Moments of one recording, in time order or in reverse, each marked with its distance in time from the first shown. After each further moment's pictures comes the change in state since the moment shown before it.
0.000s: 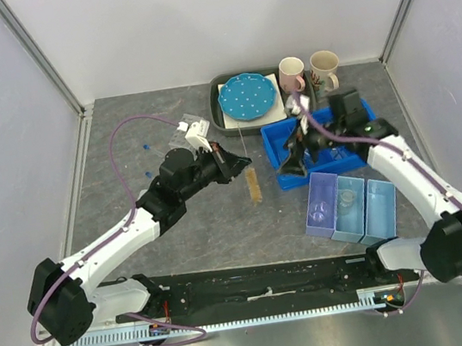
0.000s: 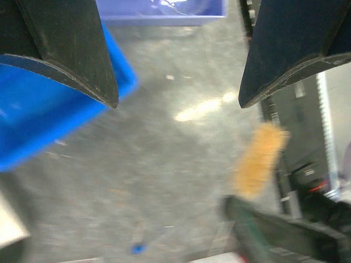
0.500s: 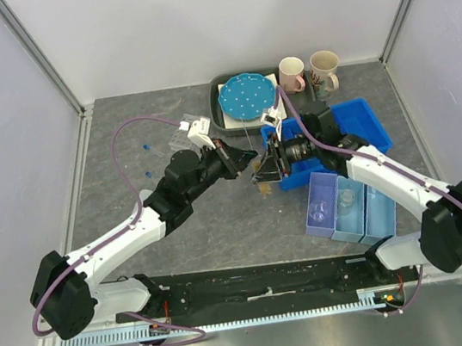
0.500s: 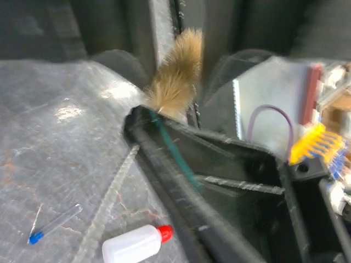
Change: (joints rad) left arm -0.061 0.041 0.001 0.154 -0.103 -0.069; right arm 0.269 0.032 -0.143 0.395 -0.100 0.516
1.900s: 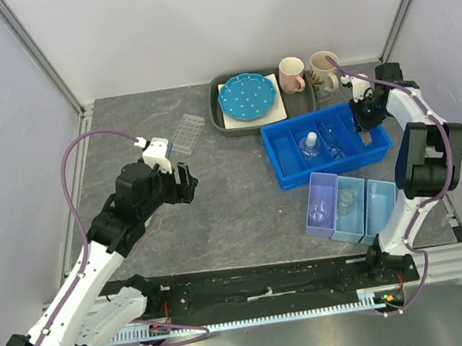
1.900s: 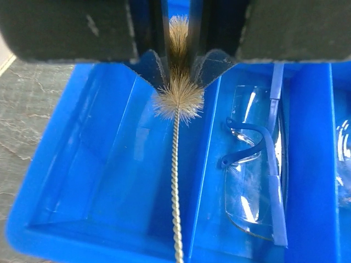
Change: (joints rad) left arm 0.264 -0.392 0.024 -0.784 -0.111 0.613; right arm -0.695 0.529 0.467 -0.556 0.697 -0.690
